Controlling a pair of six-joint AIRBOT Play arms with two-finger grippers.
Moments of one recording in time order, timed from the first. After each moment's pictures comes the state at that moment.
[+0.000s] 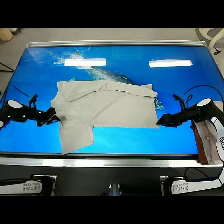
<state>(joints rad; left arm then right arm) 0.28 -1.47 0.95 0.96 -1.11 -1.41 -0.34 -1.61 1.04 -0.93 1.31 0.87</state>
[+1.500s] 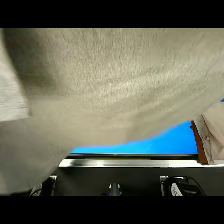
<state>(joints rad) 0.27 -0.55 1.58 0.90 -0.76 -1.42 -0.18 -0.78 1.93 -1.39 1.24 0.89</state>
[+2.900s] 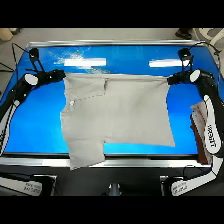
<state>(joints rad) 0.00 -1.65 1.42 1.02 -0.46 -1.35 -0.15 -1.73 1.55 -1.38 0.61 1.02</state>
